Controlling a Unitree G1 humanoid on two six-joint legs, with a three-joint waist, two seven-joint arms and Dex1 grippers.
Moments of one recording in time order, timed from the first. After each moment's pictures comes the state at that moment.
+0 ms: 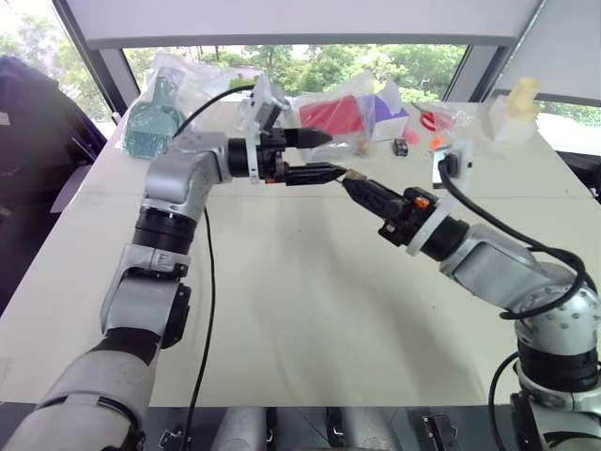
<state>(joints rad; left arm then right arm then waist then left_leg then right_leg) -1.10 0.35 -0.06 0.47 -0.41 0.47 -1.24 -0.43 -0.59 -0.10 -0.54 1.55 0.79 -0.23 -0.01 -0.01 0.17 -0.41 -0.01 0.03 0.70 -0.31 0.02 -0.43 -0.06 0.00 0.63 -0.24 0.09</state>
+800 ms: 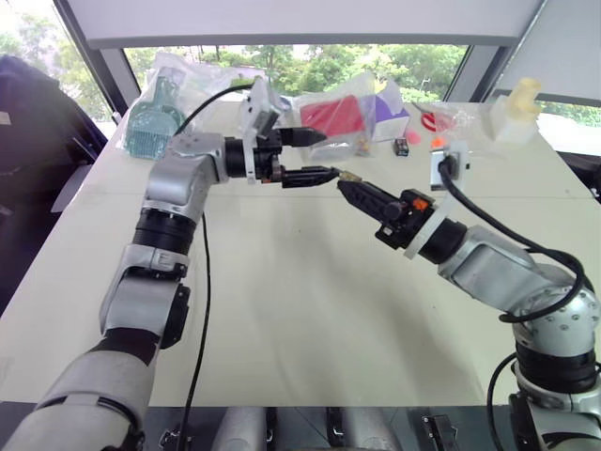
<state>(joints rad) -1.10 0.35 -0.07 0.55 -0.35 0.32 -1.25 -0.43 -0.59 -0.10 -0.55 1.59 0.79 -0.23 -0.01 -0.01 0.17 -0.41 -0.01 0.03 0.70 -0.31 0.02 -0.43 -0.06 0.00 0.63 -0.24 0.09</state>
